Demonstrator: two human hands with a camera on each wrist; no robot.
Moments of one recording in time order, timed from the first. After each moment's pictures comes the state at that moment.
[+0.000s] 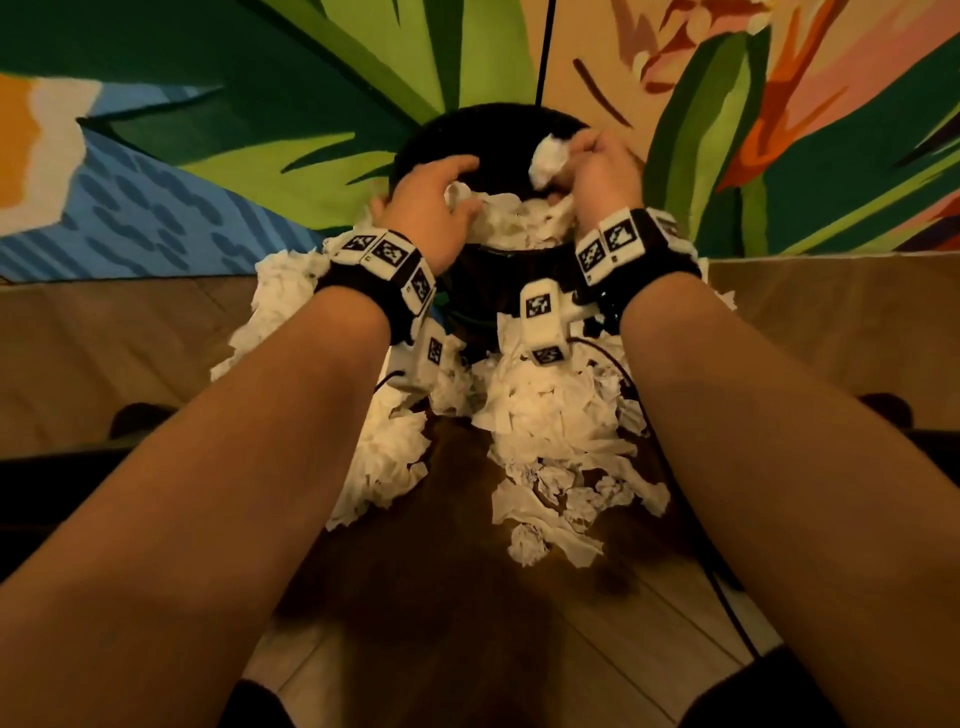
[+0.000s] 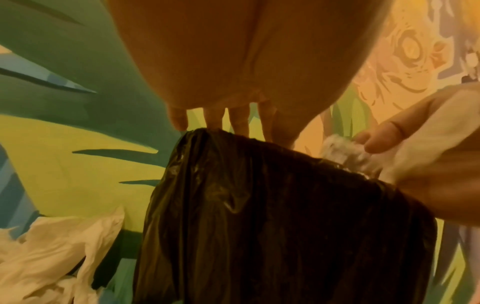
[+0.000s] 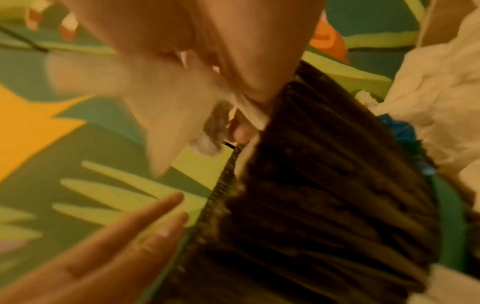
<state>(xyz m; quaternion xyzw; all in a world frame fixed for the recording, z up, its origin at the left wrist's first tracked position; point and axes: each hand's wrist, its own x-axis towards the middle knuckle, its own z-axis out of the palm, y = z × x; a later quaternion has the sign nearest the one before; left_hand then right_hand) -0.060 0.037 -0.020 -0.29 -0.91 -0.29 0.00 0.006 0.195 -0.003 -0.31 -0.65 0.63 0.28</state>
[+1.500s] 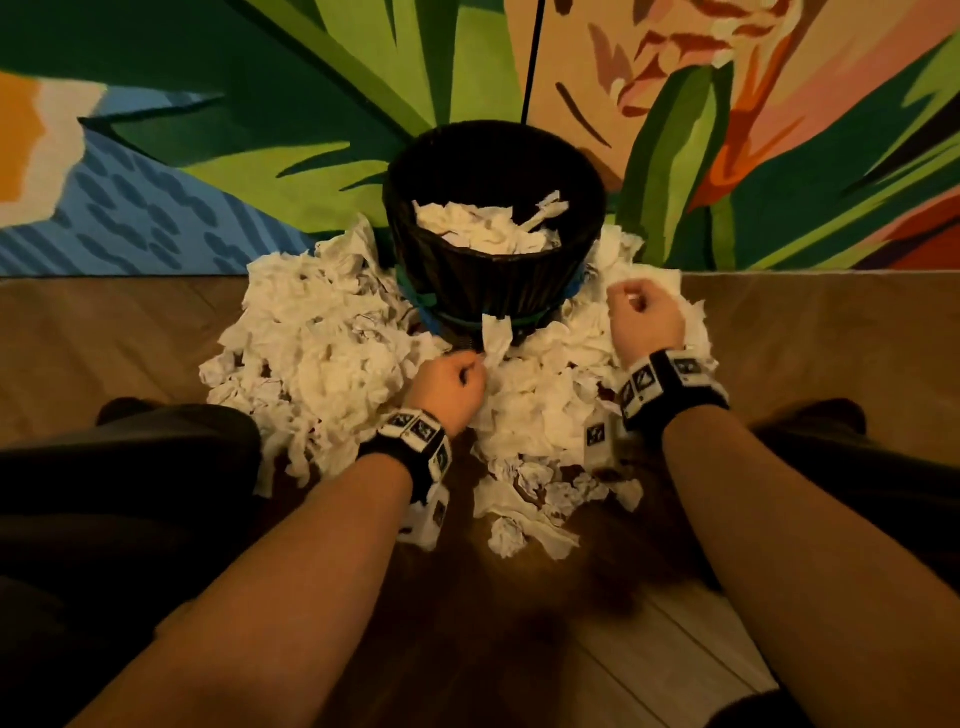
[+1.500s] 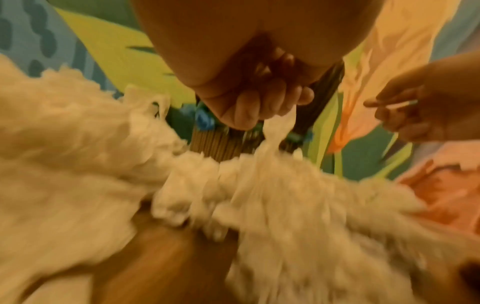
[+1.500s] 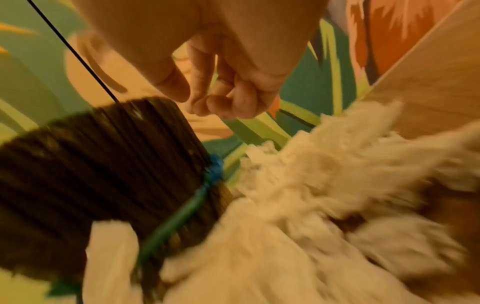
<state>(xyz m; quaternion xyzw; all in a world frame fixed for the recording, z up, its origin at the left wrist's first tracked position) 0.049 0.004 -0.153 -0.27 -0.86 -0.41 -0.12 0.127 0.221 -0.085 -0.42 -0.77 0.41 0.24</state>
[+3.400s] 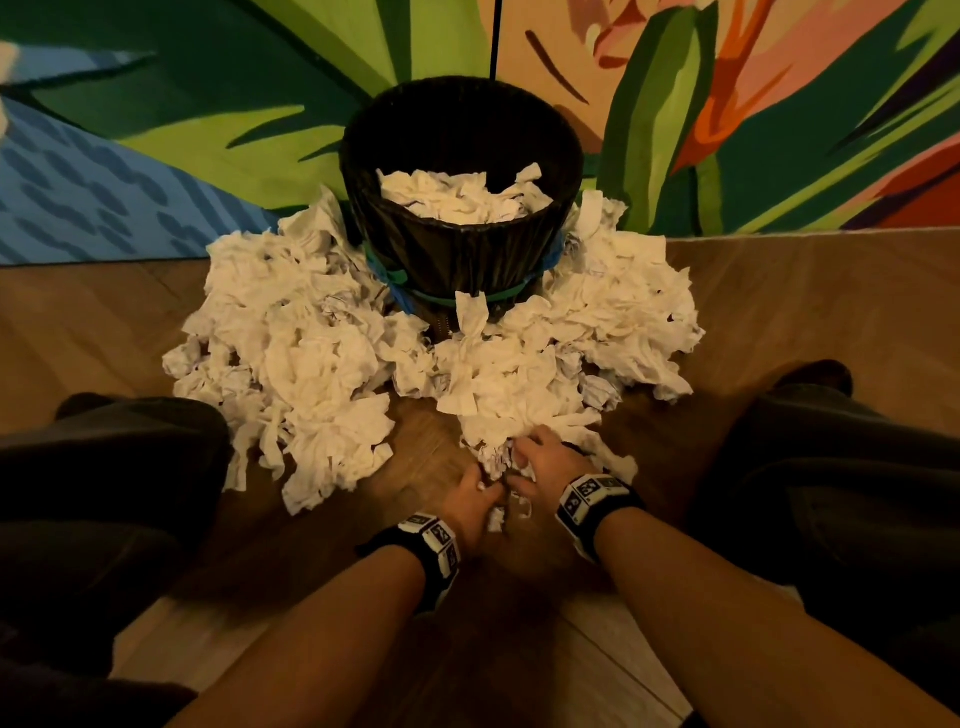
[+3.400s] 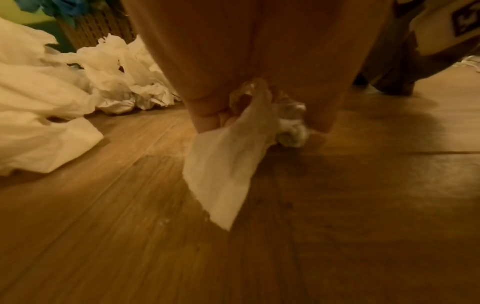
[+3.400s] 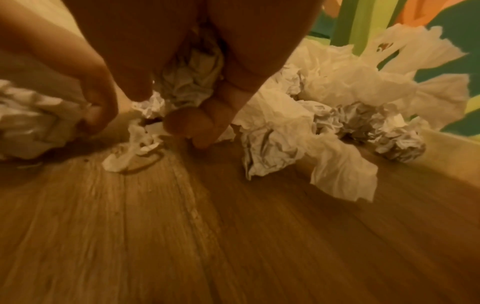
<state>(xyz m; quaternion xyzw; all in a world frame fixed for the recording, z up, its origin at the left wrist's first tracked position) 0.160 -0.017 -0.240 -0.43 -0.82 -0.06 -0.37 0.217 0.146 -0.222 -0.16 -0.94 0.21 -0.23</state>
